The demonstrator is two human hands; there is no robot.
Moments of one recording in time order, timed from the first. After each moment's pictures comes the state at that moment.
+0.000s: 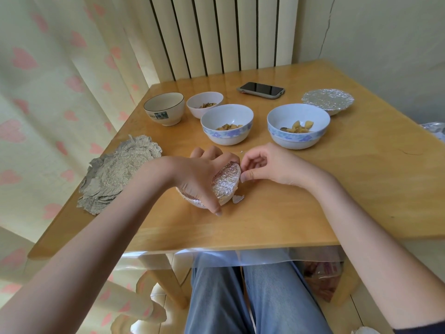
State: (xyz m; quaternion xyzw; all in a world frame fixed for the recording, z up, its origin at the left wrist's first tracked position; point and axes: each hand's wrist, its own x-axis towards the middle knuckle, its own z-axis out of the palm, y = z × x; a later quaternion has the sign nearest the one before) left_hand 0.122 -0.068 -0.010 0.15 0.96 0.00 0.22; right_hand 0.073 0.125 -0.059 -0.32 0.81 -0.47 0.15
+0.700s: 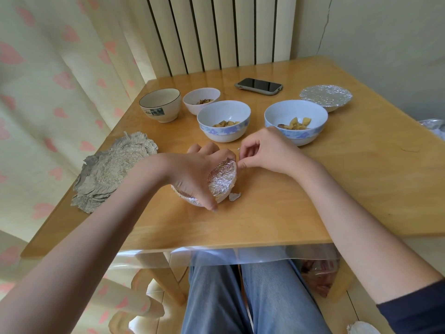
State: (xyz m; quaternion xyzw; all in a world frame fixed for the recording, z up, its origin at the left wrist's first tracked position) left_hand 0.121 -0.068 -0.010 0.15 0.96 0.01 0.21; right_hand 0.060 0.119 -0.050 -0.31 0.87 -0.38 0.01
